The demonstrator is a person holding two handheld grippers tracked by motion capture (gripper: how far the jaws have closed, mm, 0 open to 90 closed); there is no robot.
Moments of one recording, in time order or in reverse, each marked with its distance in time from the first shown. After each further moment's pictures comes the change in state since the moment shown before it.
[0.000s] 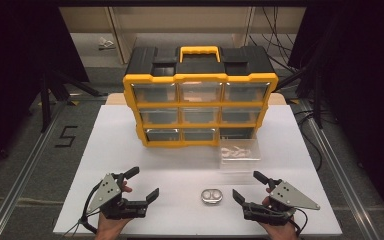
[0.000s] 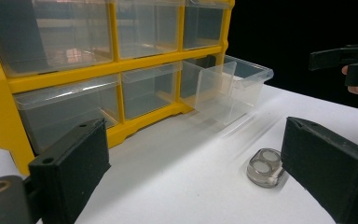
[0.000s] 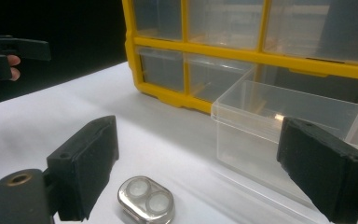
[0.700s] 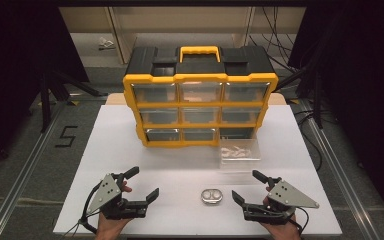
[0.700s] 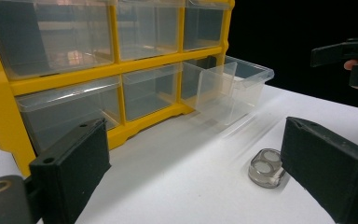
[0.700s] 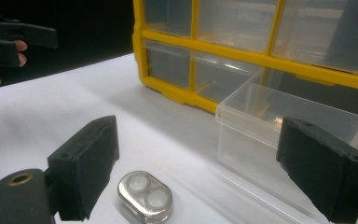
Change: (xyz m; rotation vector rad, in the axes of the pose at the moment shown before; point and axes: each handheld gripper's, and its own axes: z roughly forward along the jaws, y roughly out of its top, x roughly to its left) left arm 0.000 0.000 -0.001 -0.007 0.003 0.010; right arm 0.000 0.007 -0.001 0.032 0.026 -0.066
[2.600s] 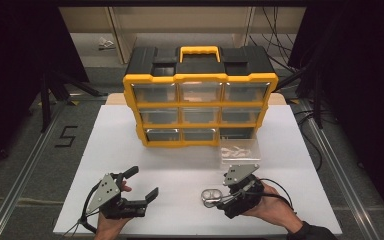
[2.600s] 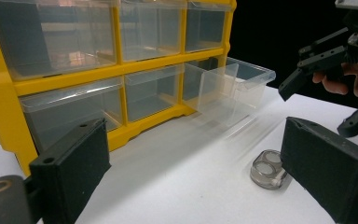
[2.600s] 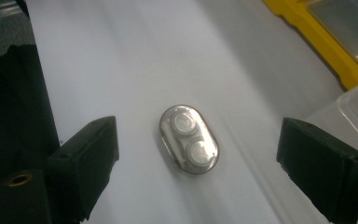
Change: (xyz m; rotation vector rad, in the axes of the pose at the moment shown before) left arm 0.002 -0.001 0.000 -0.006 0.004 -0.004; right arm 0.014 0.039 0.070 0.577 0.297 -0.283
